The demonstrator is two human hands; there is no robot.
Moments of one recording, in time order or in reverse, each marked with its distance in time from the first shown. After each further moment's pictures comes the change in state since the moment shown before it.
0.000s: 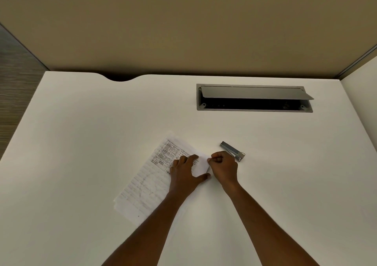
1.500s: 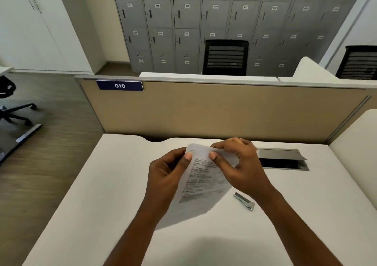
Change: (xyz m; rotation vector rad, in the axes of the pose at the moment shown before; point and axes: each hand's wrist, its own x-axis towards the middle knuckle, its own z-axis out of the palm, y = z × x) left_hand -0.133 0.122 -0.304 -0.977 0.241 0.394; right_hand -0.172 -0.267 -0.115 -0.085 -0.031 -1.086
